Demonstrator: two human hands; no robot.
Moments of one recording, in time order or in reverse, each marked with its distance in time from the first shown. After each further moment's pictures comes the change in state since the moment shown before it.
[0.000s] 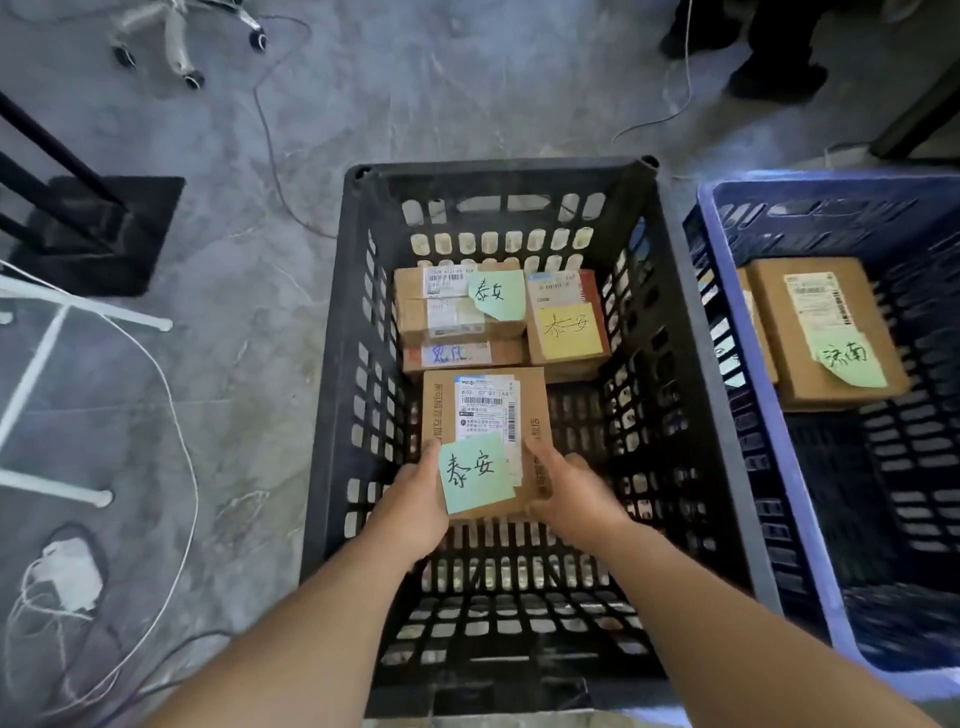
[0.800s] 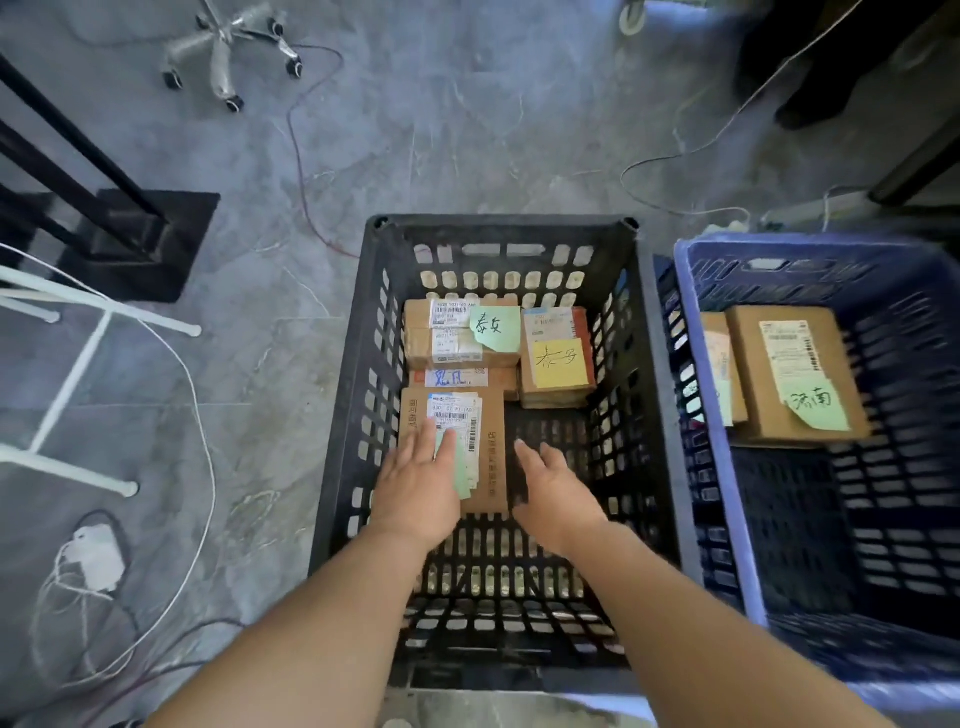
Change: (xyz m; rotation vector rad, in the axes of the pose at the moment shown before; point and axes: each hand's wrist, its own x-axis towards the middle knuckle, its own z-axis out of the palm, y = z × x) left_hand -0.027 0.051 -0.028 0.346 0.180 0.064; right_hand -0.015 -0.032 -0.028 -0.270 -0.019 -0.010
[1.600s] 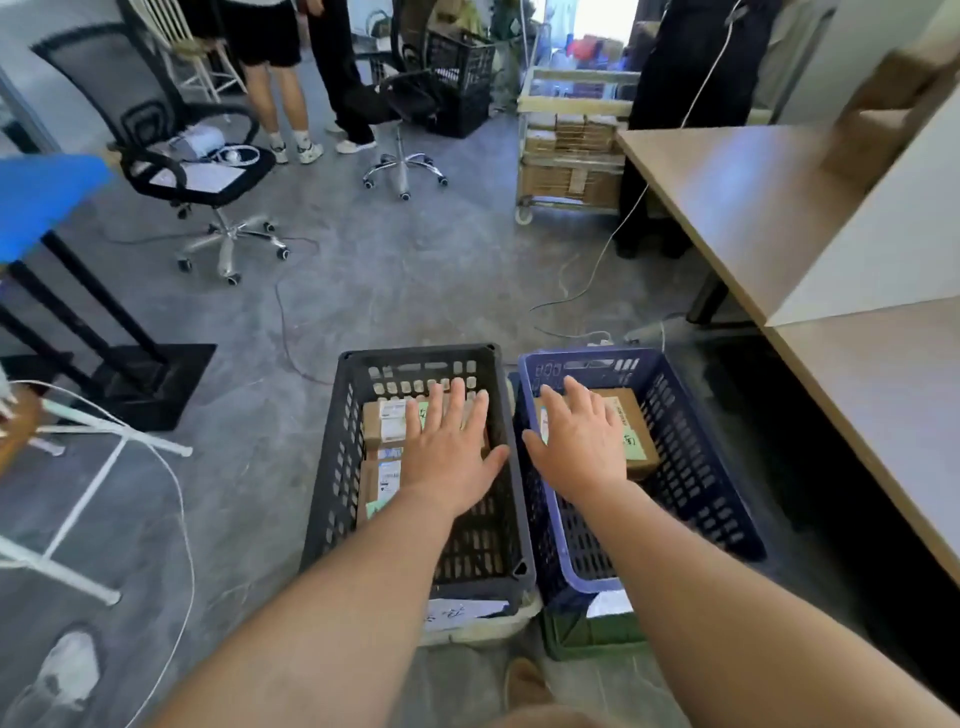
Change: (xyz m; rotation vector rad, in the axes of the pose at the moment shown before) left_hand -0.221 0.165 -0.149 0.196 0.409 0.213; right_hand -0.291 0.024 -0.175 -0.219 0.722 -0.073
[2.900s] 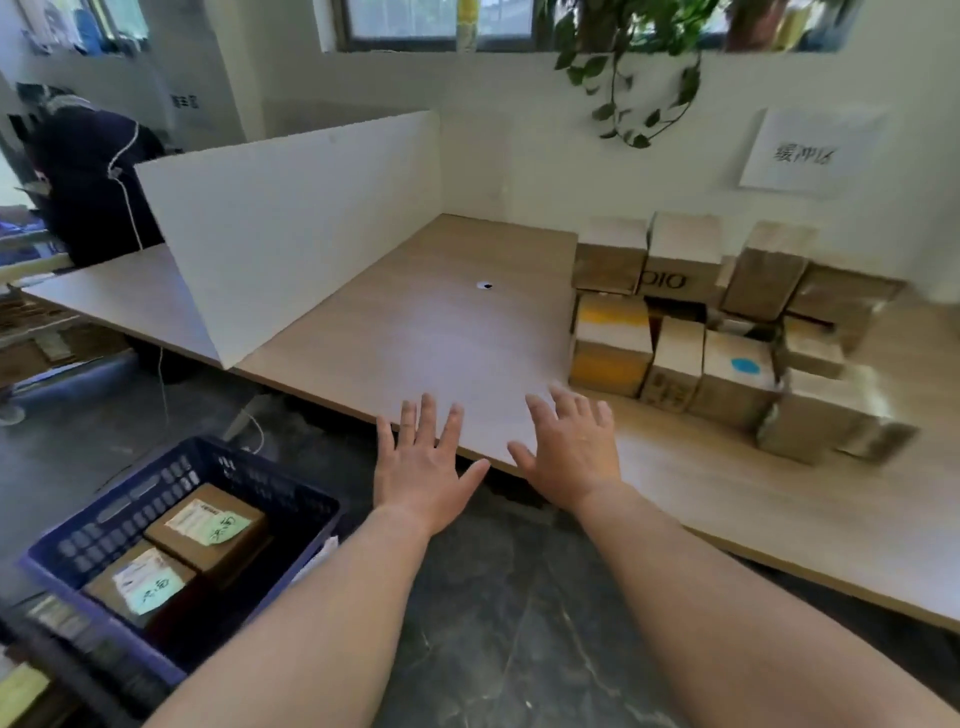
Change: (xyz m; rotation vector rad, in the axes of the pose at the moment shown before) left_hand -0.249 0.385 -0.009 0.186 0.166 0.993; right_hand -0.442 0.258 -0.107 -0.157 0.362 0.922
